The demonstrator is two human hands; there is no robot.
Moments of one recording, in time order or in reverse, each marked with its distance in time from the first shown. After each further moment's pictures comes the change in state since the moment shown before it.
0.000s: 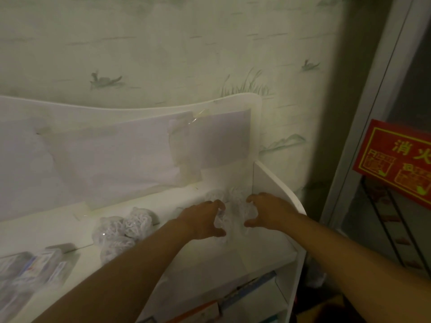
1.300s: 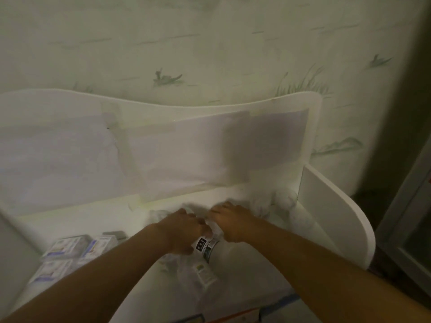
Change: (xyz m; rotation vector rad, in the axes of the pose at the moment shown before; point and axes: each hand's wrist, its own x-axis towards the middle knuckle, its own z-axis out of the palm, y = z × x) left_hand -0.093 -0.110 -0.033 0.538 -0.194 0.131; right_hand 0.057 -0.173 0.057 -0.354 -0.028 -0.524
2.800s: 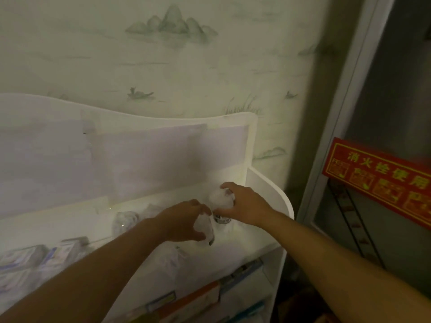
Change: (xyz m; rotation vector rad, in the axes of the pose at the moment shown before) left_hand -0.012 0.059 -0.042 -0.509 0.339 0.047; right_hand -0.149 -0.002 -0.070 0.562 0.348 0.510
